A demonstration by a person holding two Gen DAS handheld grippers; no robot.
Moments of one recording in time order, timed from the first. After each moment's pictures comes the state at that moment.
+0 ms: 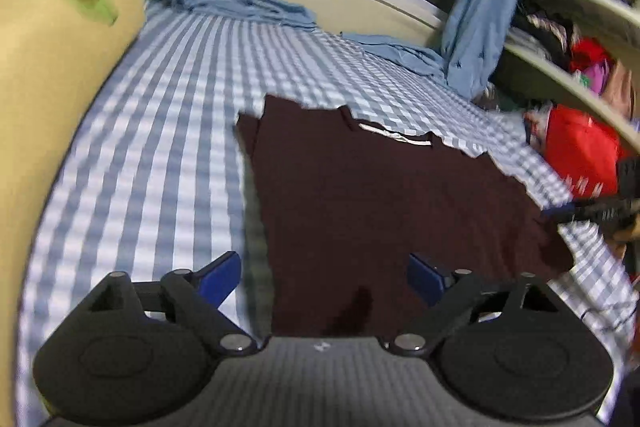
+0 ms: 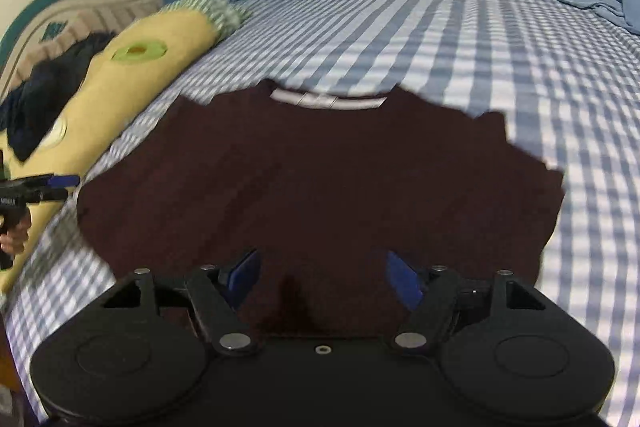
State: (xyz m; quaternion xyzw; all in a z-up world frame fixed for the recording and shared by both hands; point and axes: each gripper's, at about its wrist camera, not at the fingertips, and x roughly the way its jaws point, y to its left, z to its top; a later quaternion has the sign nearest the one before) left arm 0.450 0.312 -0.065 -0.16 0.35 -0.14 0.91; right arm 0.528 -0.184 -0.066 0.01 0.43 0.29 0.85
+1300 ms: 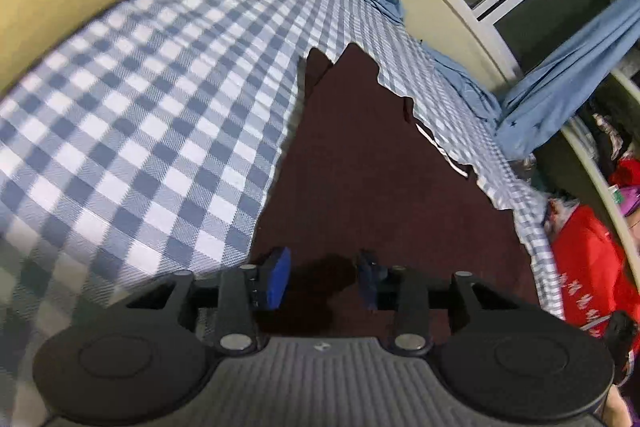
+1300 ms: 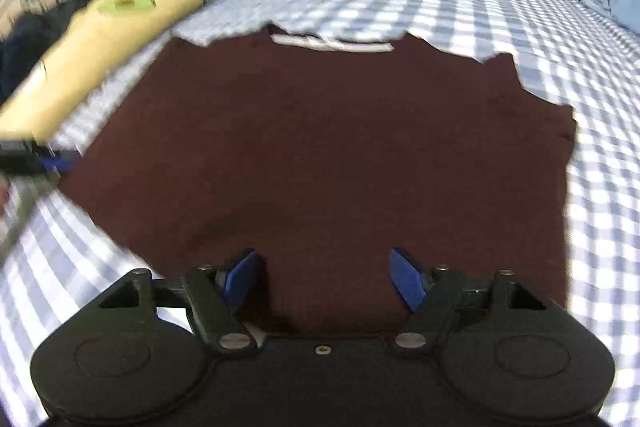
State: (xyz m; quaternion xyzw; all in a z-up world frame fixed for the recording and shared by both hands) left arm 0.456 0.313 -0.110 -0.32 0.39 -0.05 0.86; right arm 0.488 -0.161 -0.112 -0.05 0.44 0.24 0.86
